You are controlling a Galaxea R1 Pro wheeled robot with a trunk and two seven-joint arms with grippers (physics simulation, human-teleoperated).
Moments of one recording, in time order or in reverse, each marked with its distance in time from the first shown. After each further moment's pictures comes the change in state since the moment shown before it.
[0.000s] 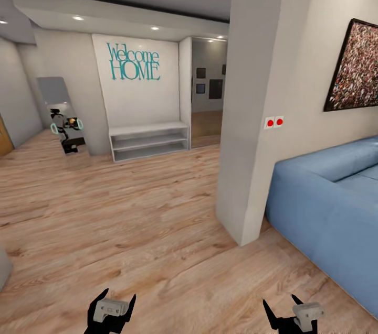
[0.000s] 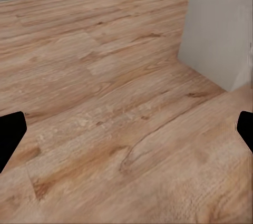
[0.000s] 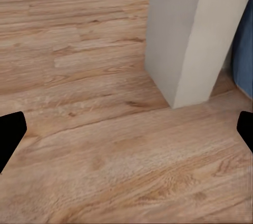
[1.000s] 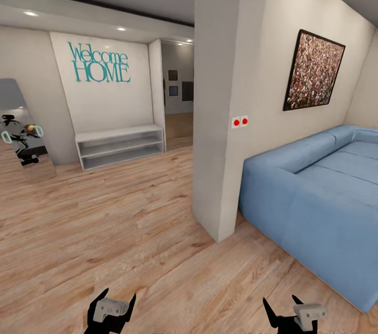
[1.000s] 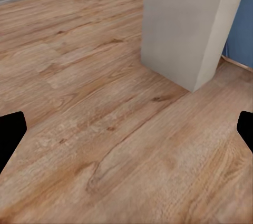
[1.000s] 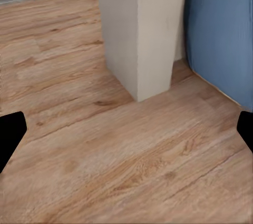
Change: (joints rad) left arm 0.000 0.000 0.000 0.000 0.000 0.000 0.000; right arm -0.001 0.013 -0.010 -0.003 -0.040 0.012 -0.001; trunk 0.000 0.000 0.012
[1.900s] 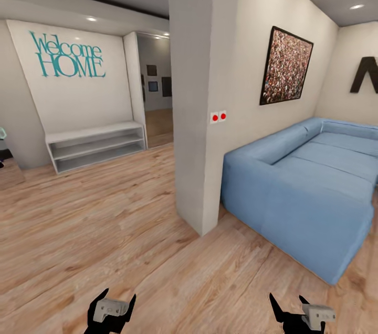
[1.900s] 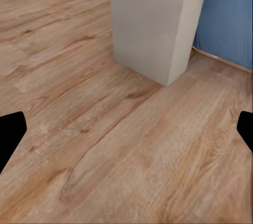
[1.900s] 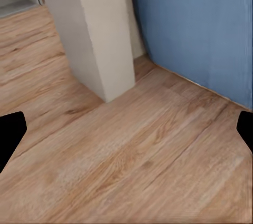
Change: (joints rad) left arm 0.000 0.000 0.000 0.000 0.000 0.000 0.000; right arm -0.001 0.000 -0.033 0.000 -0.117 0.001 -0.003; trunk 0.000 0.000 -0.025
